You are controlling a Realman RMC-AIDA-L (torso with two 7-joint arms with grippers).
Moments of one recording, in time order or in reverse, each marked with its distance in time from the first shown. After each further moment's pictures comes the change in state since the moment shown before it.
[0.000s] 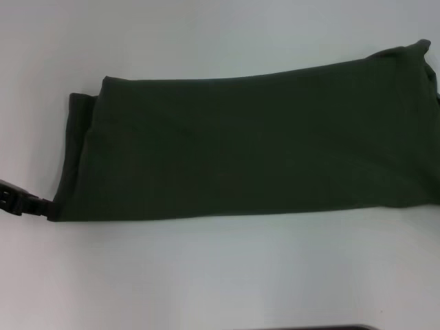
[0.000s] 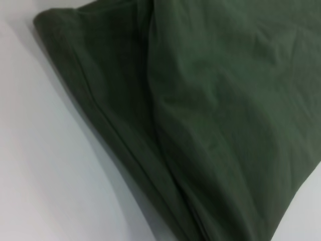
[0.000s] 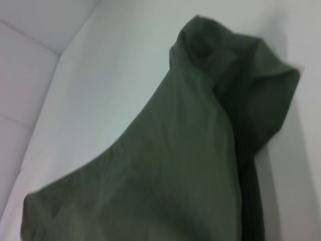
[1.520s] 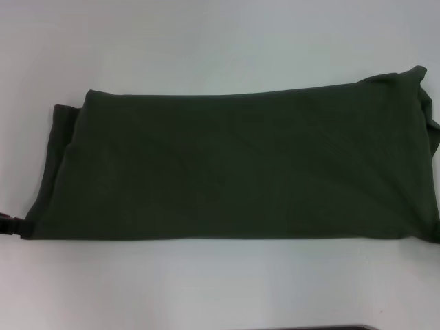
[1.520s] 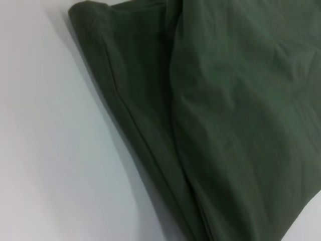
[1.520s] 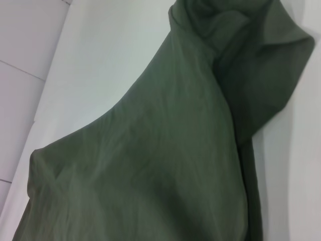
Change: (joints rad) left arm 0.089 0.026 -0.062 0.027 0.004 0.038 0.043; right arm -0.028 0.032 0.034 0.003 -0.121 -0.063 -0.065
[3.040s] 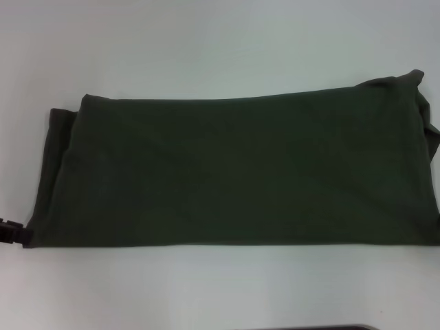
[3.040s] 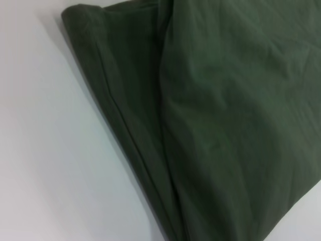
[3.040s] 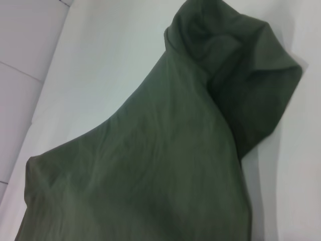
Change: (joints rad) left arm 0.016 -0.002 0.009 0.051 0.002 0.044 0.008; right arm 0.006 -0.022 0.007 -0.008 0.004 -0.010 0.000
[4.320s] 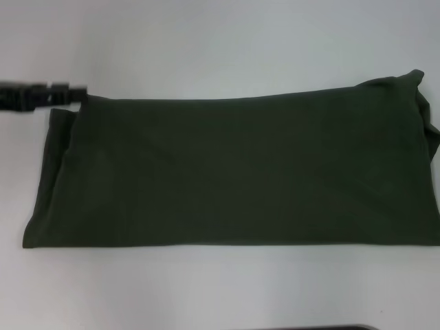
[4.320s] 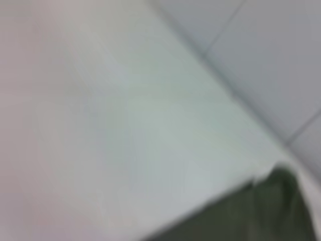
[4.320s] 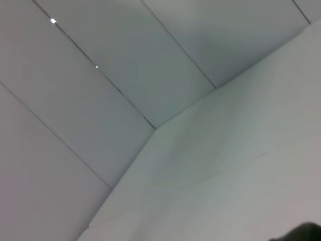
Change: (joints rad) left arm -0.063 -0.108 -0.203 0.079 -0.322 -0.073 0.049; right arm 0.096 -0.023 0.124 -0.005 0.275 -0.106 -0.165
